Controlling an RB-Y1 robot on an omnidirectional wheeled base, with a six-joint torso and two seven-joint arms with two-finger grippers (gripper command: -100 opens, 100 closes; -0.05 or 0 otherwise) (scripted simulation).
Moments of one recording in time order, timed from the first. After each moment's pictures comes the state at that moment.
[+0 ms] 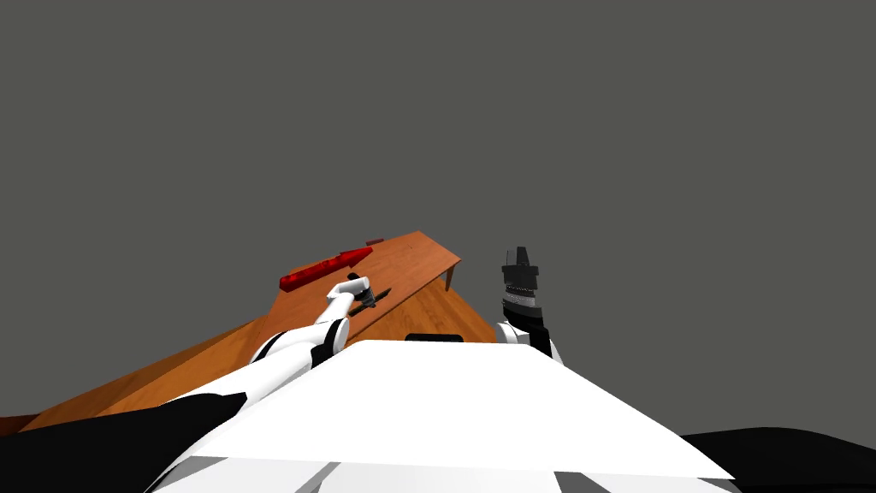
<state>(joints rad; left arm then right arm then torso) -0.39 0.39 0.36 -0.76 0.23 1.03 0.29 0.53 -0.01 0.05 -2.28 0.02 -0.52 0.09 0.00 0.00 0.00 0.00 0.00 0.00</state>
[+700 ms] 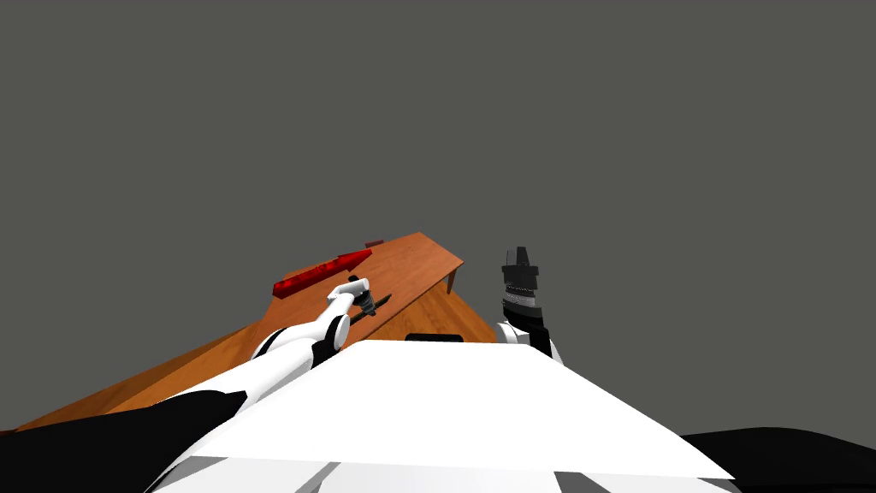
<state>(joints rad) -0.42 0.40 0.37 -0.66 0.24 1.14 0.27 0.53 -0.01 0.05 -2.28 0.02 -0.52 0.09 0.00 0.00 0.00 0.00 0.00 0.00</state>
